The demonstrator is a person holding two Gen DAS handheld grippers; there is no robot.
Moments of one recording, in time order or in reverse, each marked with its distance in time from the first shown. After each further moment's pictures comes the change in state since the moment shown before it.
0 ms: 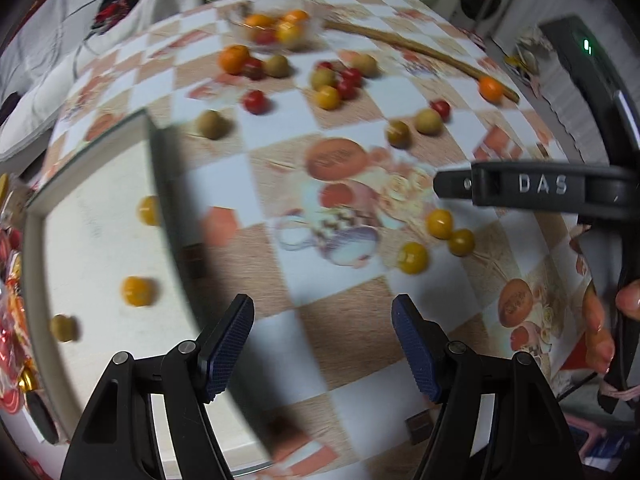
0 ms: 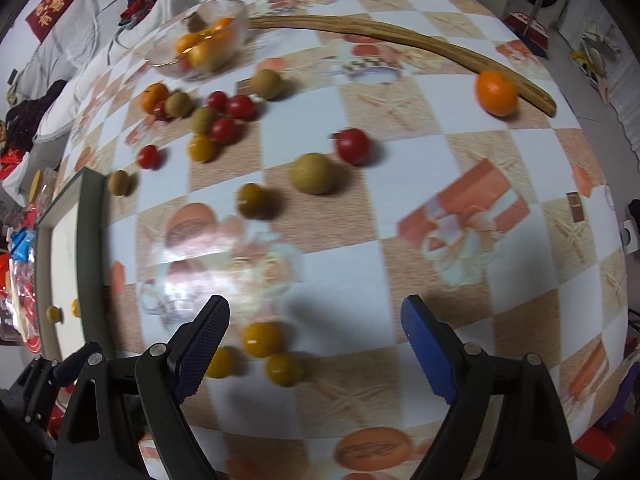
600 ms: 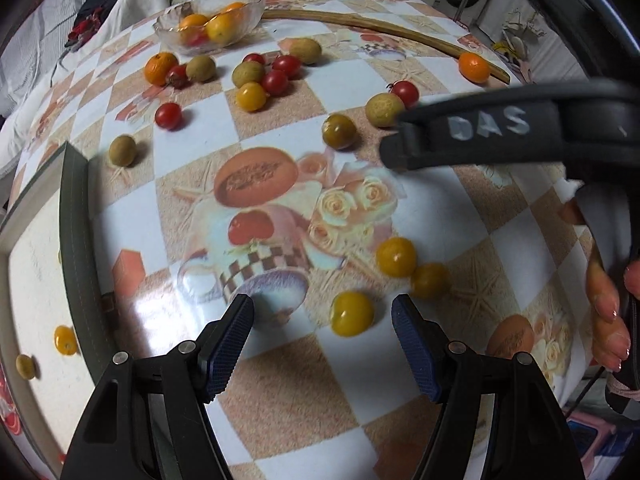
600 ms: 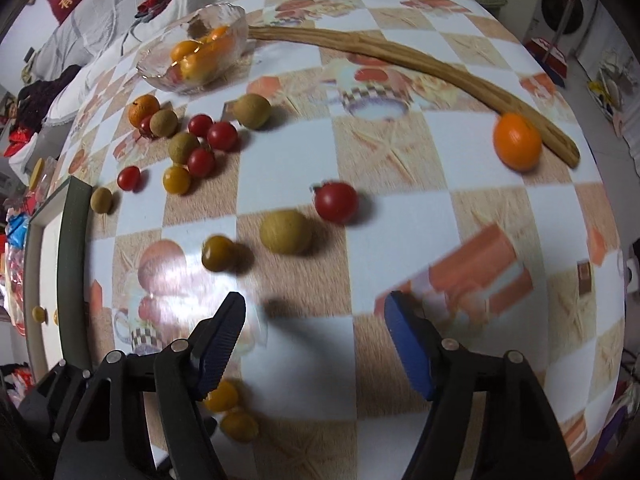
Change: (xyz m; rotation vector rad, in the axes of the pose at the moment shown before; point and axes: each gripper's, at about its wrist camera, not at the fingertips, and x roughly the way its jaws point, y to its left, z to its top) left arm 0.040 -0.047 0.022 0.056 -0.014 0.005; right arm 0.021 -0.005 0.040 -0.102 -0.038 0.014
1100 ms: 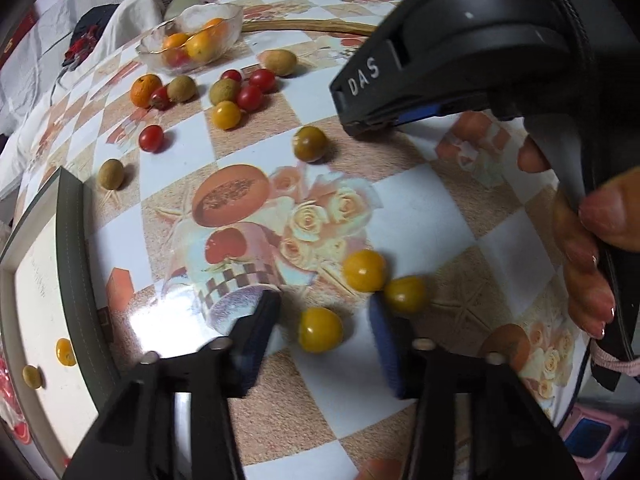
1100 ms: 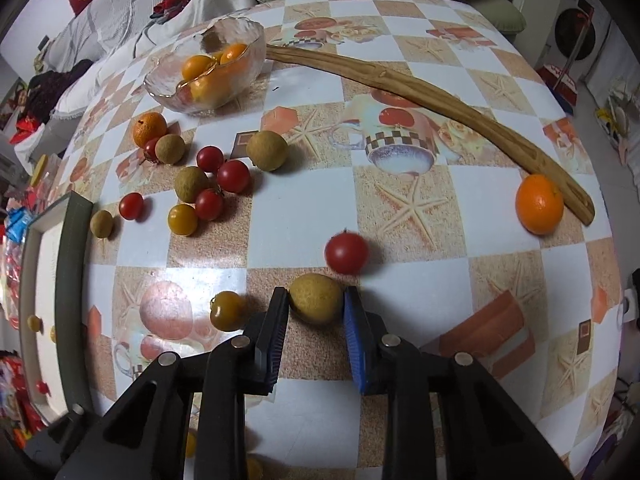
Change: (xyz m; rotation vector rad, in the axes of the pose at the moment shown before) left arm 0.000 -0.023 0.003 0.041 -0.017 0.027; right arm 0.003 0.006 0.020 -0.046 -0.045 0.008
